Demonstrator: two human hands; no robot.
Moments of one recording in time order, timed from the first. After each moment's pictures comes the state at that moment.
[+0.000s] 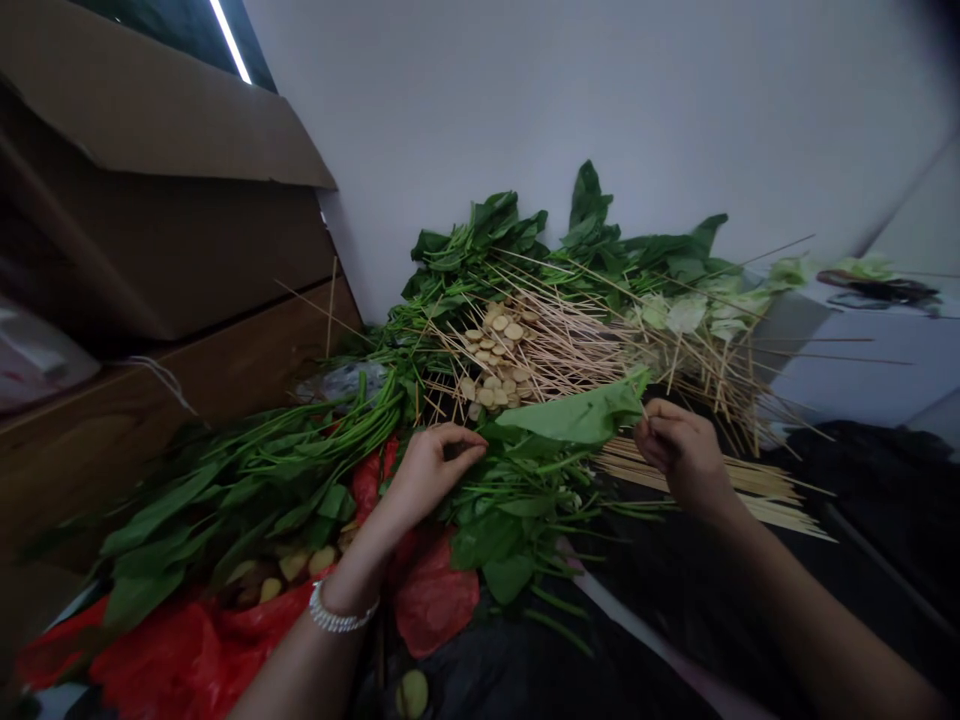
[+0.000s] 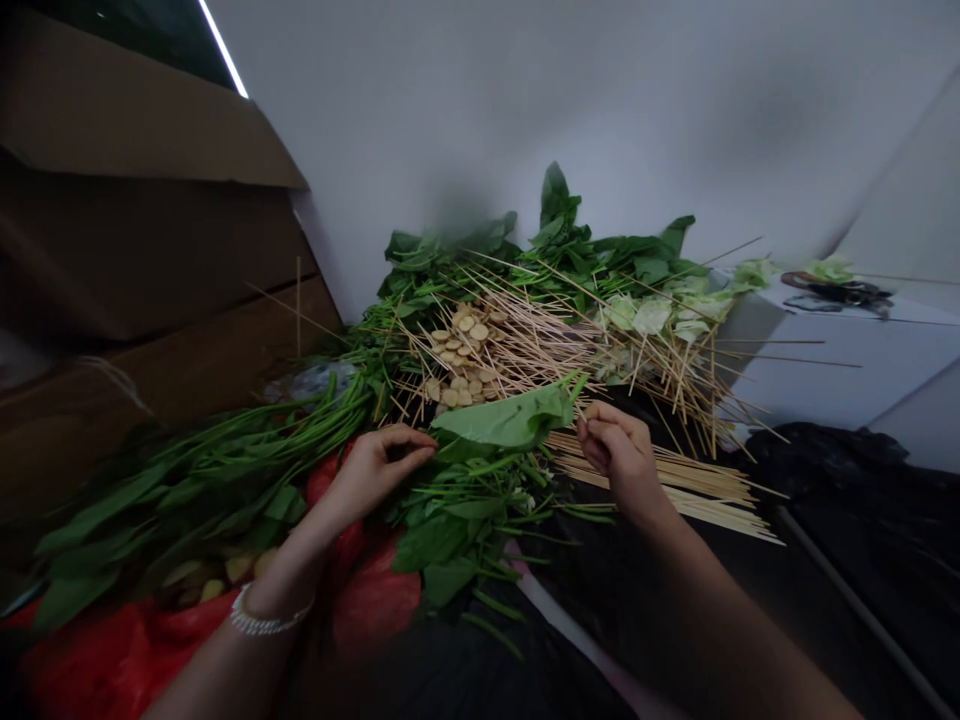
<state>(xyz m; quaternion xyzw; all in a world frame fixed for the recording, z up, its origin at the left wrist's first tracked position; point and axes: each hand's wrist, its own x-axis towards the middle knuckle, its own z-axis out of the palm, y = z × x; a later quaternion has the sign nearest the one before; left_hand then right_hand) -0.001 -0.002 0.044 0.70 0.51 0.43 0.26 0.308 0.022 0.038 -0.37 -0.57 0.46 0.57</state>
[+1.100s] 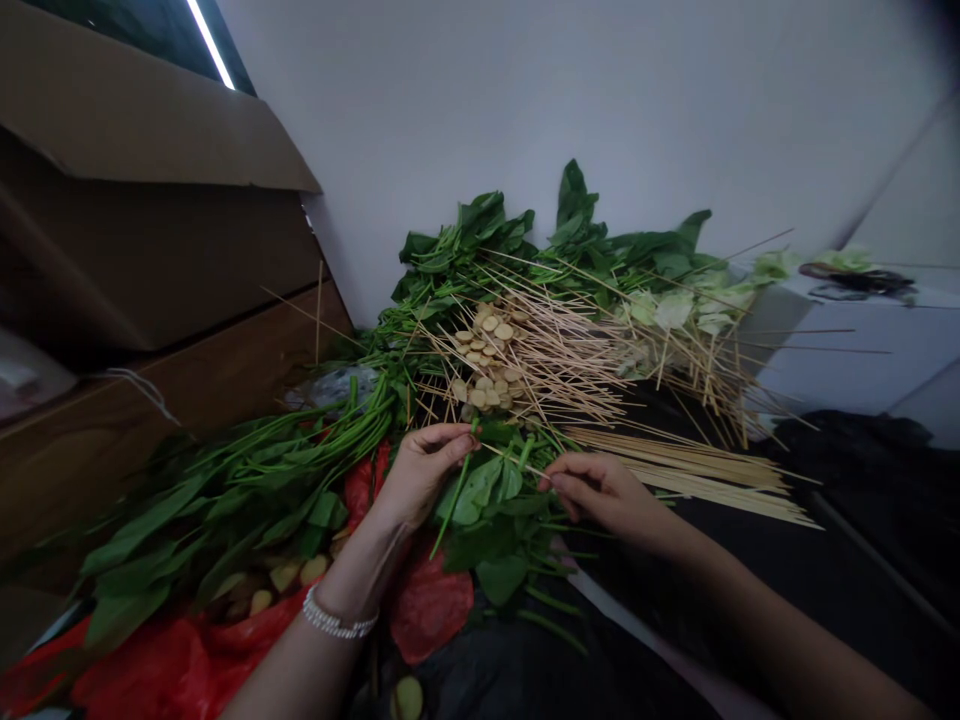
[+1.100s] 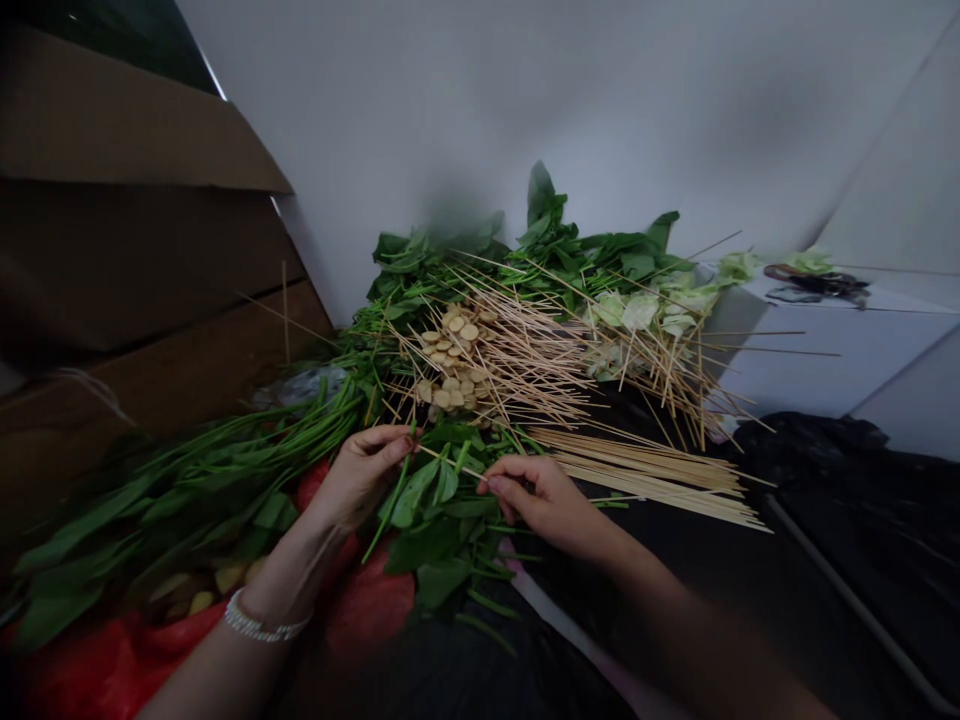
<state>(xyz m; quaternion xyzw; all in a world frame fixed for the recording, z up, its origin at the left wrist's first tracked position) 0.020 -0.007 0.045 0.39 0.42 0.61 0.55 0.259 -0.012 0.038 -0.34 -0.72 0.52 0.32</state>
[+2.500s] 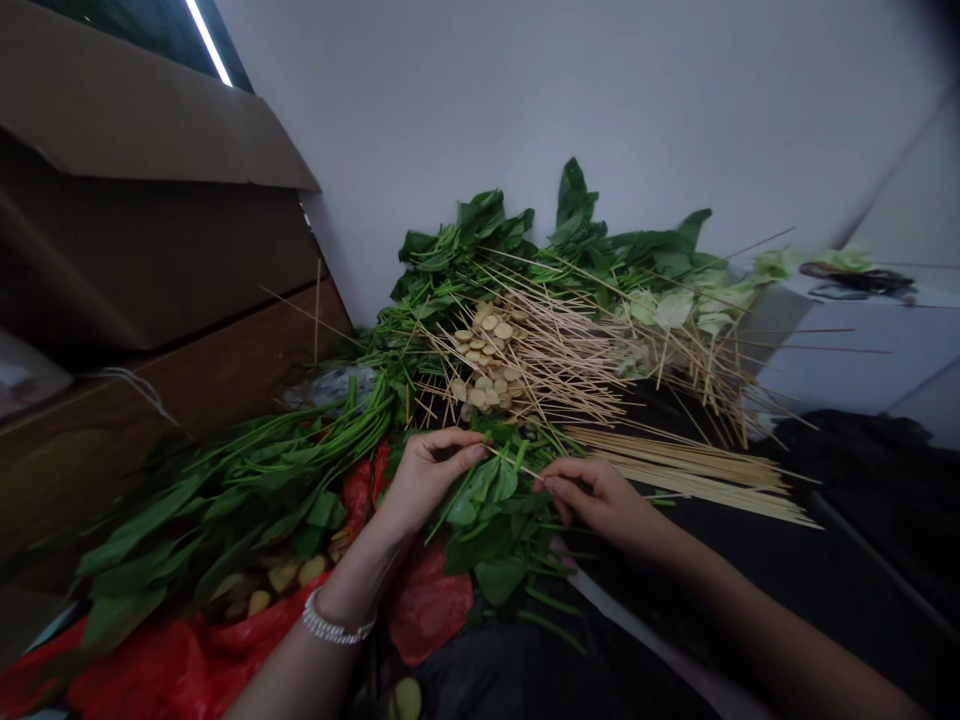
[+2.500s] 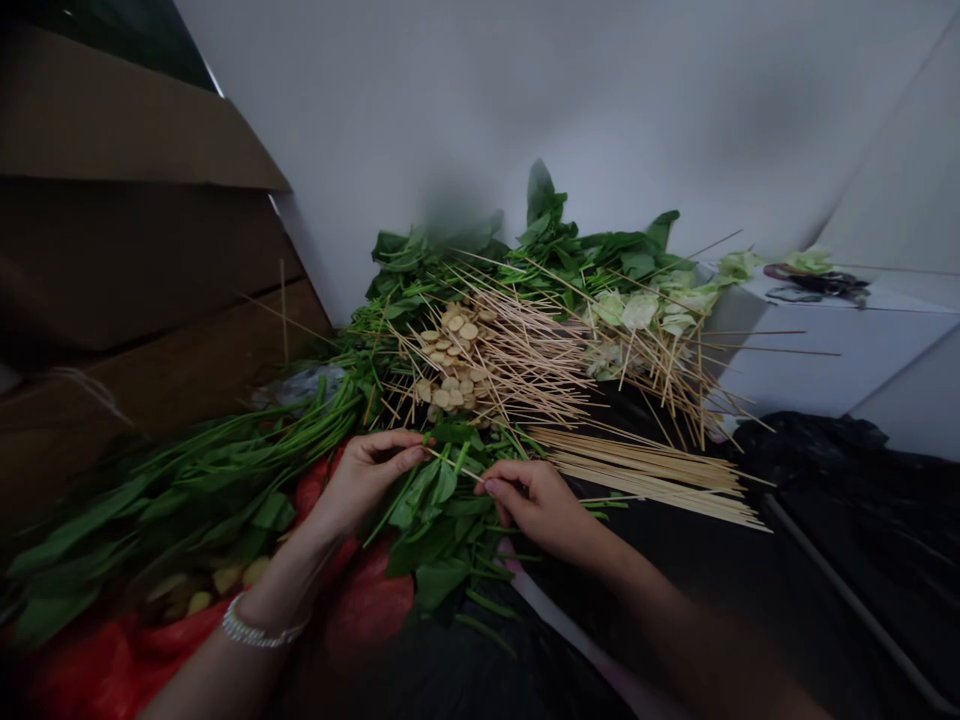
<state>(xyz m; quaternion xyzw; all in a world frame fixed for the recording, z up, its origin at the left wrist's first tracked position) 0.022 -0.011 0.047 0.51 0.46 0.55 0.47 0.253 -0.012 0.032 -0.36 -0.74 0.48 0.31</state>
